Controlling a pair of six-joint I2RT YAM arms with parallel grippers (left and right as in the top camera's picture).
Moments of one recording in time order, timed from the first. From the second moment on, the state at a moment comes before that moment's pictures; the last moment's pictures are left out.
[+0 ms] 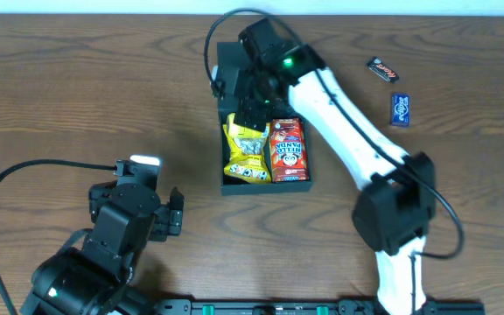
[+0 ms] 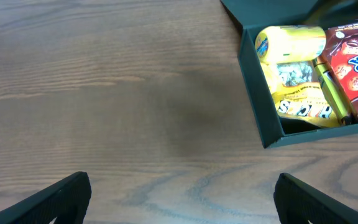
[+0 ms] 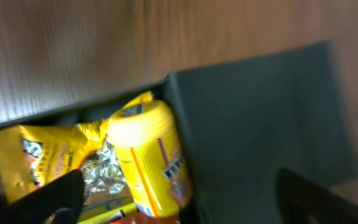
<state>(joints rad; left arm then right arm) -0.54 0.72 0.97 -1.07 -0.37 -0.24 0.55 2.11 2.01 -1.01 -0.20 -0.77</state>
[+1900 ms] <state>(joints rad) -0.54 0.72 0.97 -1.07 -0.37 -0.24 0.43 2.00 2.05 -1.02 -0.35 -0.54</state>
